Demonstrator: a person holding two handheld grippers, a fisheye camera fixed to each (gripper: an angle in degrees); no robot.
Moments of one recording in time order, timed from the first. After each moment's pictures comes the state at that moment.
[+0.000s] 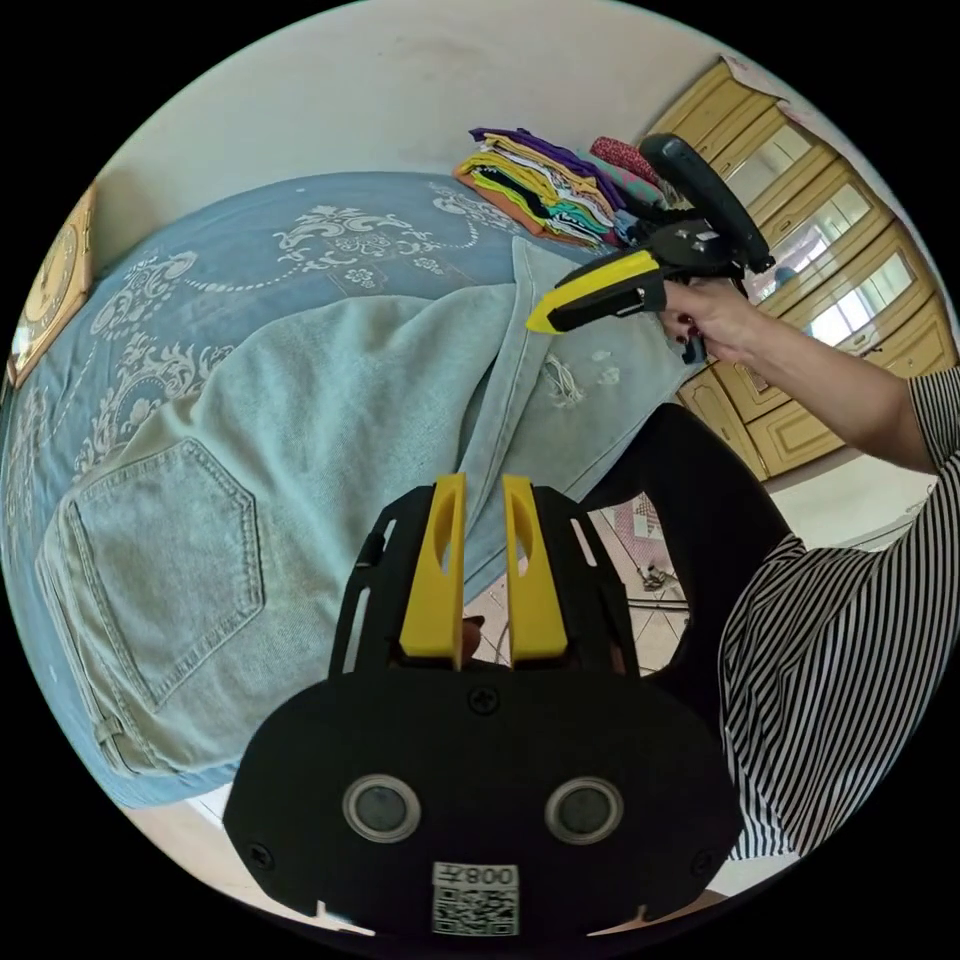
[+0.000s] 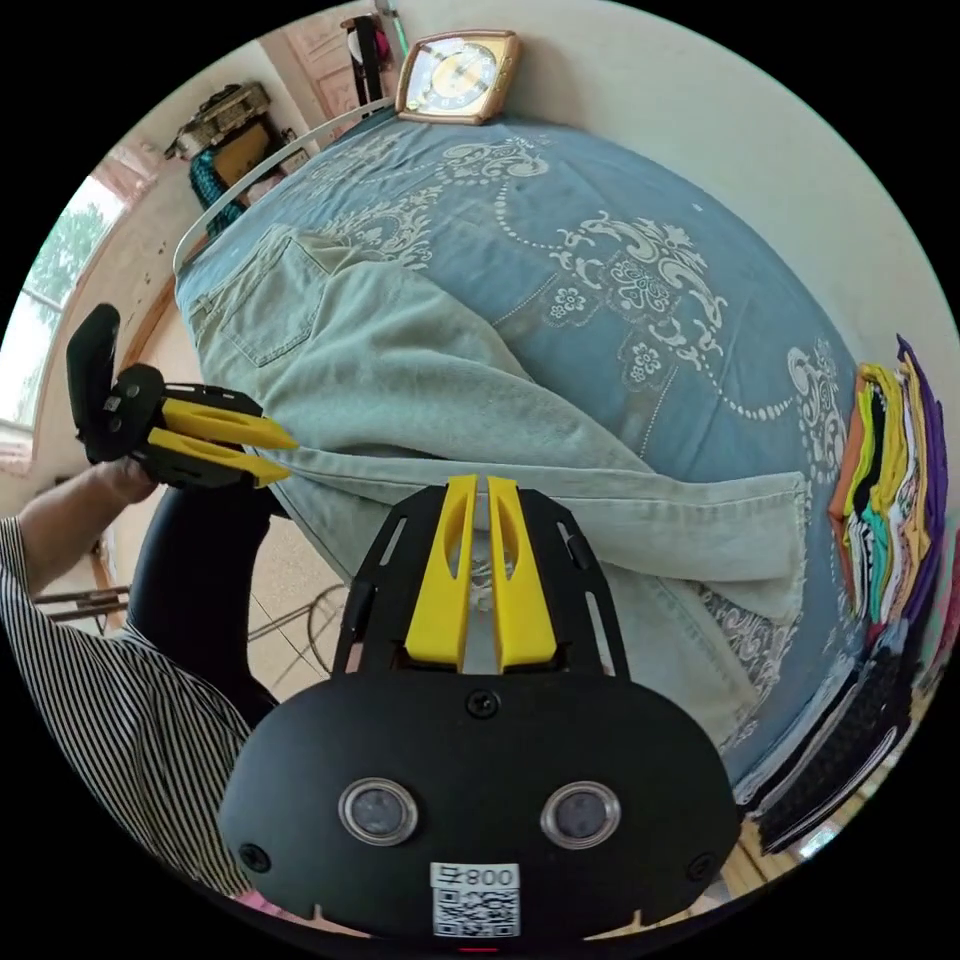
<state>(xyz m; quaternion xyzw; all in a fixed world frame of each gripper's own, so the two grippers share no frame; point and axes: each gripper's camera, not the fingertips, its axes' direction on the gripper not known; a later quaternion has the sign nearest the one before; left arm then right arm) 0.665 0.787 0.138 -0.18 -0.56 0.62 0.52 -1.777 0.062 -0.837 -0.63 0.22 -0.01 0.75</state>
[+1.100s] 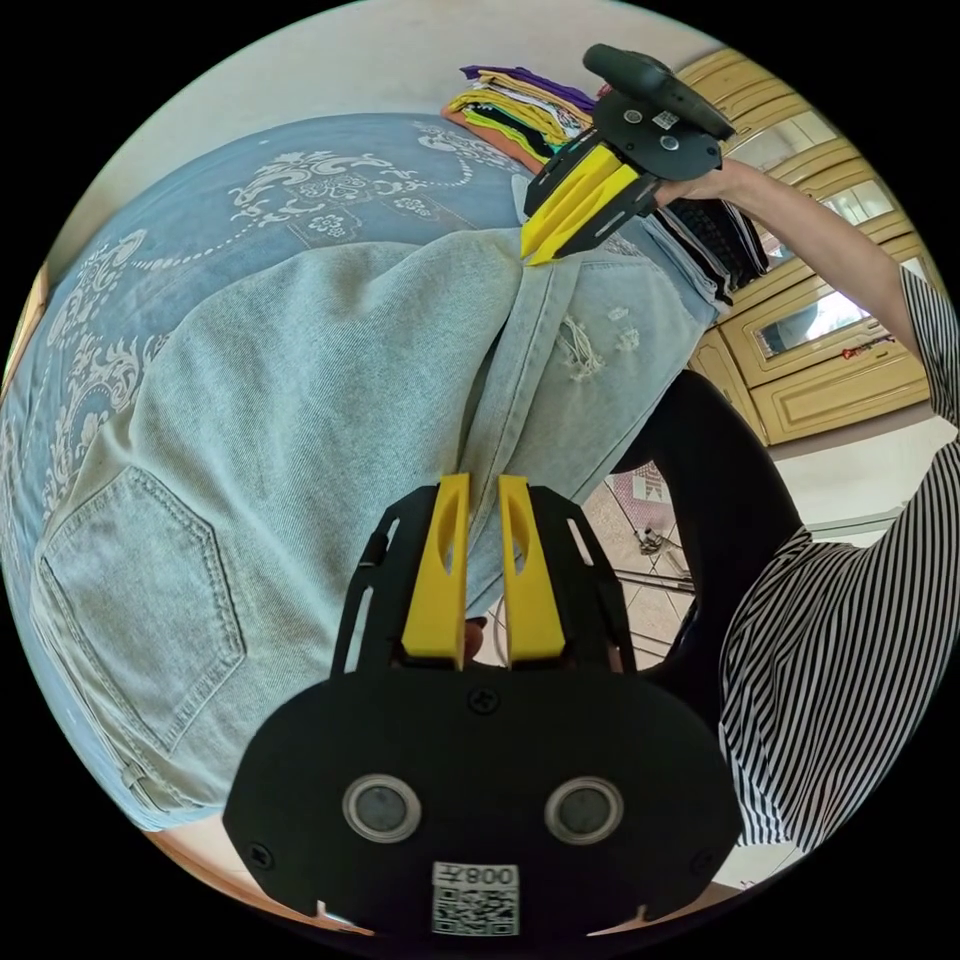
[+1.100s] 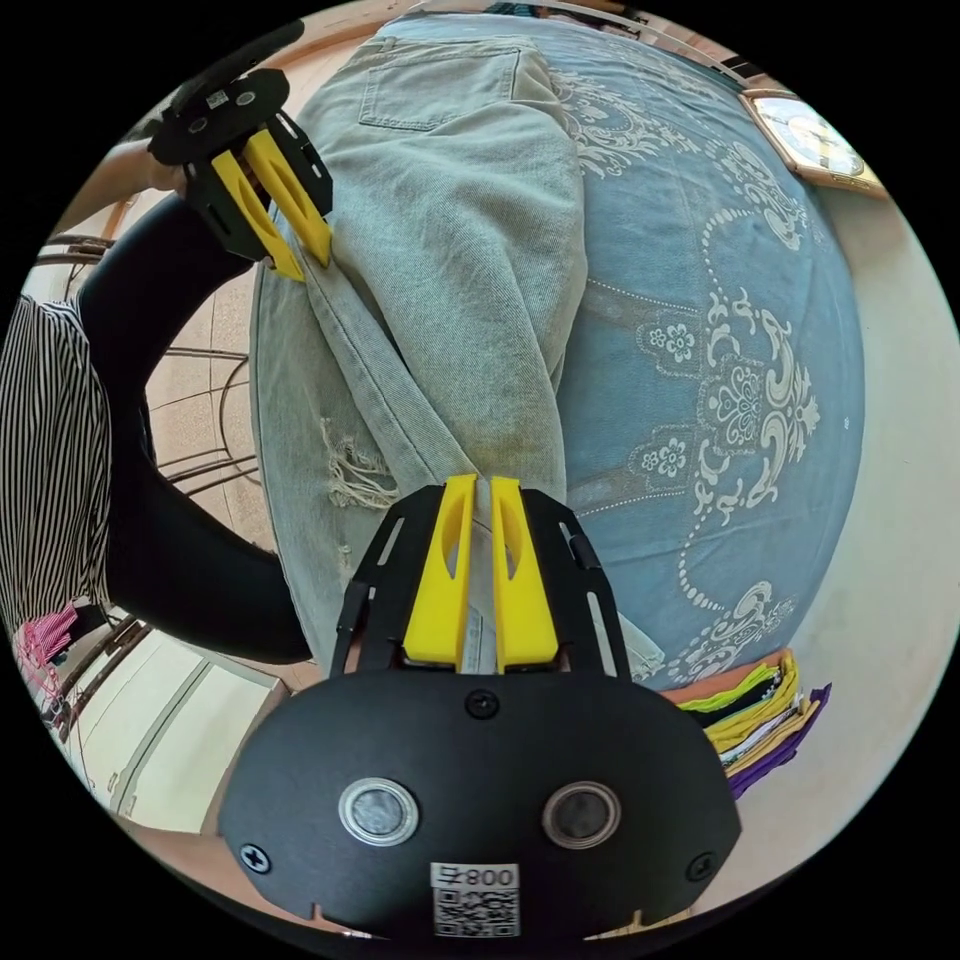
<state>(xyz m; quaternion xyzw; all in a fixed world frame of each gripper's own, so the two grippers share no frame) 0.667 0.787 0.282 -0.24 -0.60 0.58 0.51 -1.723 0.036 -0.724 -0.77 0.02 -0.30 0.56</state>
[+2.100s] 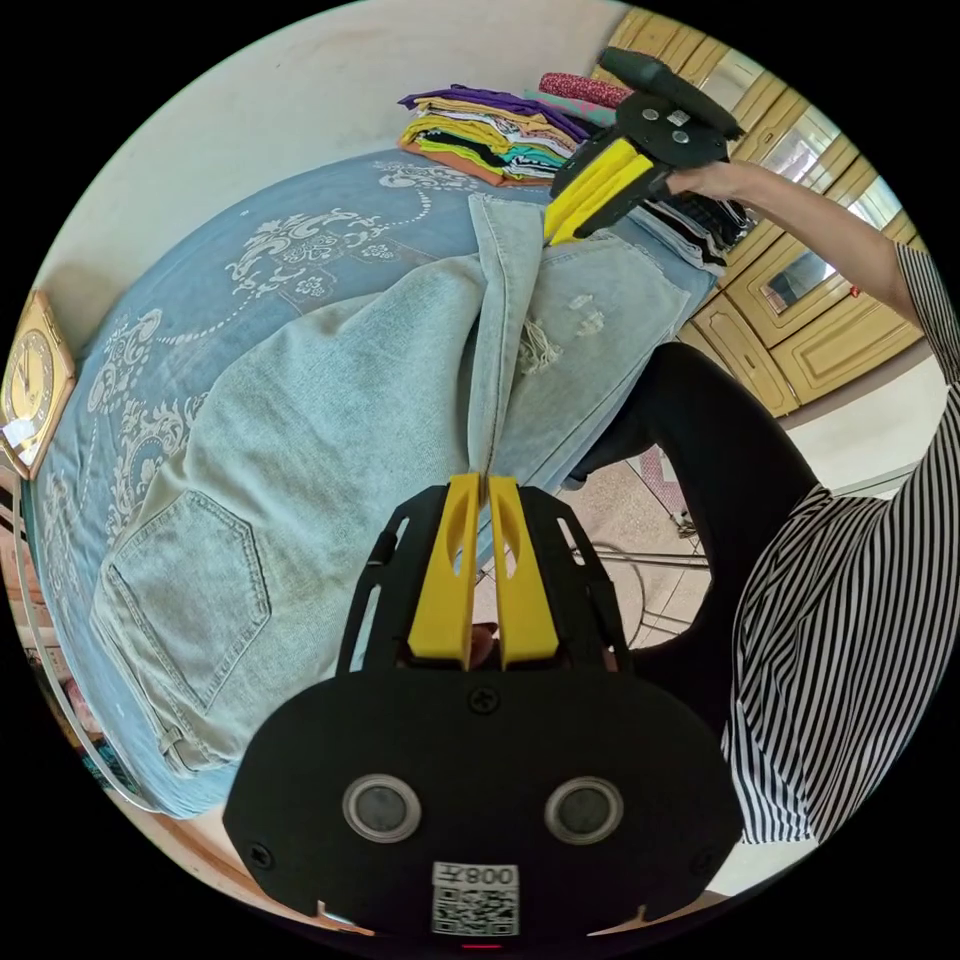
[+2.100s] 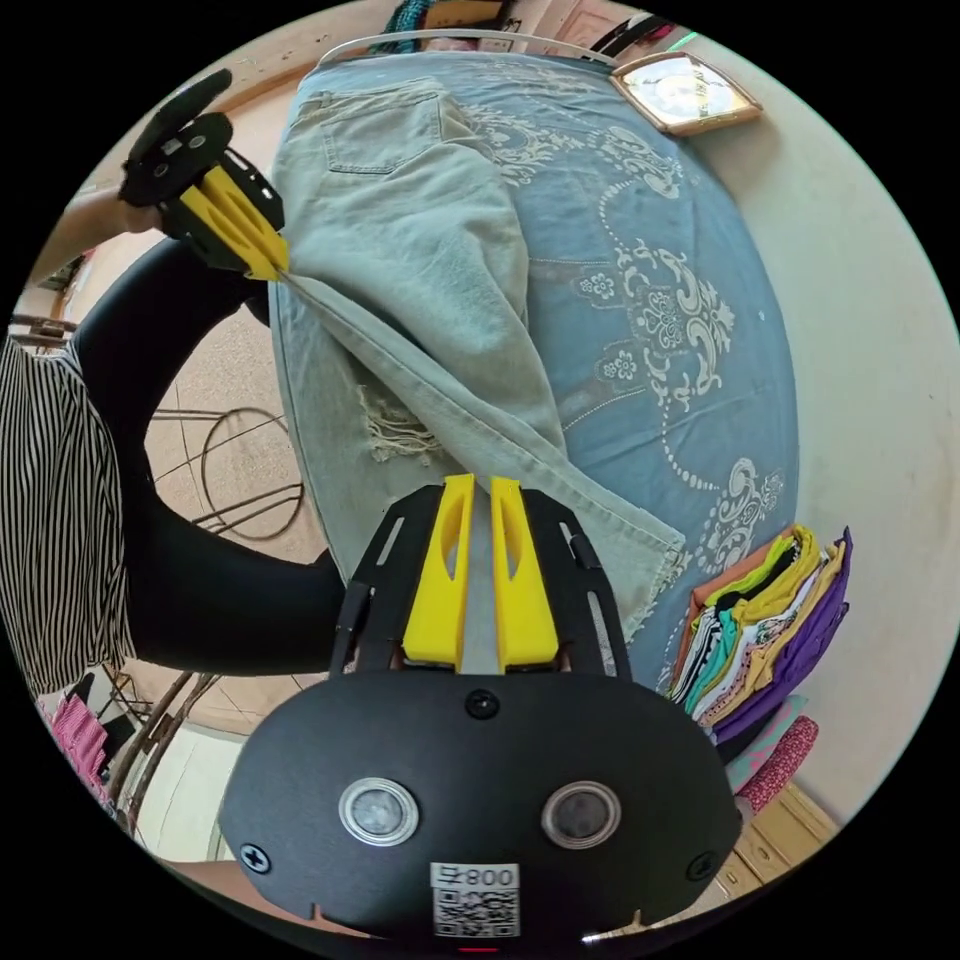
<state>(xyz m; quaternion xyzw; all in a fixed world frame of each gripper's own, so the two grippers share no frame) 0.683 0.889 0.298 -0.22 -0.62 0.63 0.43 -1.686 -0.016 -0.788 -0.73 0.14 -0.26 0.62</state>
